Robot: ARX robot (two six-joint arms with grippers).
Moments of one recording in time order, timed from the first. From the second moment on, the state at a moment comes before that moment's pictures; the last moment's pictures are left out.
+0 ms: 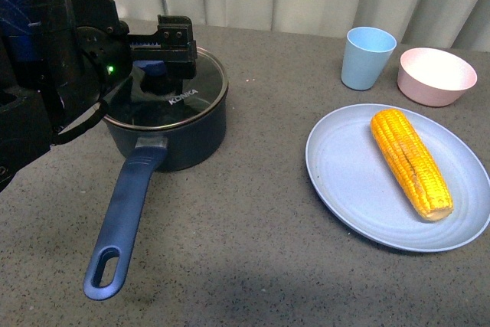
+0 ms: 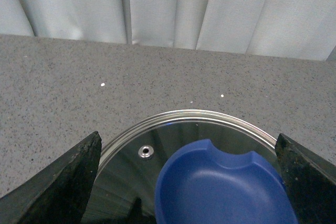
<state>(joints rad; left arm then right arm) -0.29 2.15 0.82 1.15 -0.21 -0.06 0.00 0.00 0.01 0.00 0.00 0.00</state>
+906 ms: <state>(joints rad) -0.13 1.99 0.74 1.17 -0.17 -0.10 0.00 0.00 0.01 0.00 0.00 0.00</state>
